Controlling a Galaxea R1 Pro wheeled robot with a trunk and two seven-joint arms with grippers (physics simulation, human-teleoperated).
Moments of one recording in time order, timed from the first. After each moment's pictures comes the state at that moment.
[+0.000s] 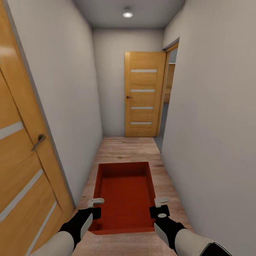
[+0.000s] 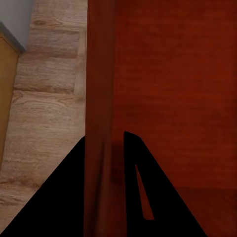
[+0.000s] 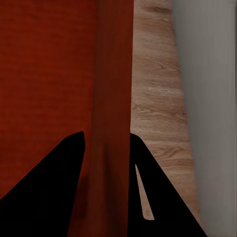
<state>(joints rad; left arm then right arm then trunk) -0.63 -0.10 0.11 -0.37 -0.03 0.29 0.11 -0.70 0.13 0.57 -0.13 -0.37 -0.04 -0.33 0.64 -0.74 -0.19</state>
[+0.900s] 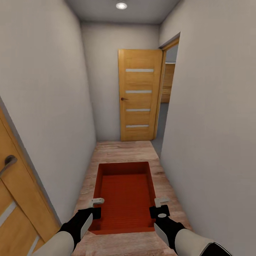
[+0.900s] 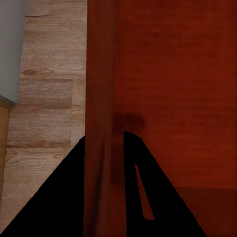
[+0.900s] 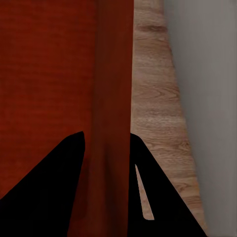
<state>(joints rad) -0.63 -0.10 0.11 -0.37 -0.03 0.29 0.11 -0.70 0.13 0.57 -0.13 -0.37 -0.04 -0.33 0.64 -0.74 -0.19</state>
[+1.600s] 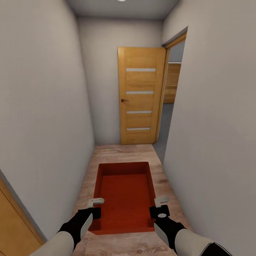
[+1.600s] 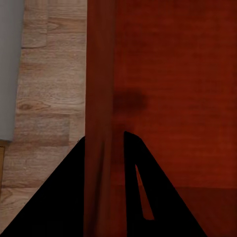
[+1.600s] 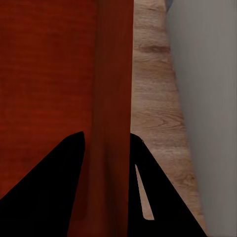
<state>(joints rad) -0.63 -0.10 0.11 -0.37 -0.03 0.29 0.10 -0.70 0.13 0.57 -0.13 -0.37 -0.04 -0.33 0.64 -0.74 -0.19</state>
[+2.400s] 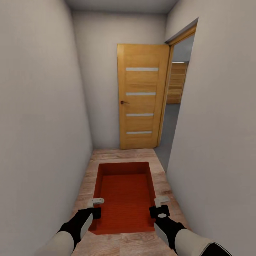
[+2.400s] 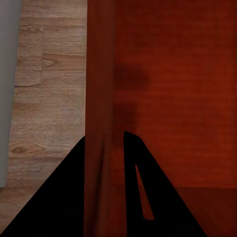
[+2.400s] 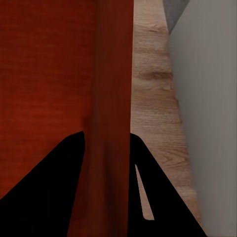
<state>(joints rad) -0.63 -0.10 0.11 -0.37 -0.03 0.29 0.10 -0.70 0.13 0.57 -0.13 -0.37 -0.05 -0.33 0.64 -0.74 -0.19</state>
